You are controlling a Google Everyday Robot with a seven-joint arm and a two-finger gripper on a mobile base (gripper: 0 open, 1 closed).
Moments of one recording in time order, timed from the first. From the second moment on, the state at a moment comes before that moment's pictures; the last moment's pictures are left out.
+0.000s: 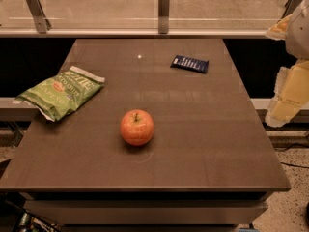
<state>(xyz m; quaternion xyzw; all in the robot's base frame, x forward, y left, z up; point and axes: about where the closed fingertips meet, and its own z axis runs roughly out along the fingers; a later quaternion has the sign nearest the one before) 0.438 -0.214 0.987 -0.60 0.78 -0.05 0.18</state>
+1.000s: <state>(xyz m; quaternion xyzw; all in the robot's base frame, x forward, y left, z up) 0.467 -0.215 0.999 -0.54 0.81 -0.03 0.24</state>
